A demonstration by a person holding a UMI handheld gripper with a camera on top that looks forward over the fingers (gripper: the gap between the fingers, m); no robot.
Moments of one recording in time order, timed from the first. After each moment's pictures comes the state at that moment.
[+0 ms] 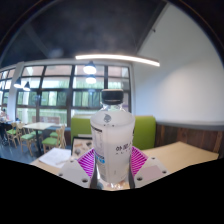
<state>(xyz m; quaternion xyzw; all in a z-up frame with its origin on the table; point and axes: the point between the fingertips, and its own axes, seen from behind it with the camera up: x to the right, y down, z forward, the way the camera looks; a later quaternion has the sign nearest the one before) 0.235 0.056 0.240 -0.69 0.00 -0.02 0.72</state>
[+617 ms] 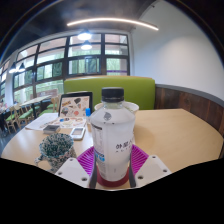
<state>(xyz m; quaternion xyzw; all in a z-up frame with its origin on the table) 0.289 0.117 0.045 -0.81 0.02 -0.01 0.58</state>
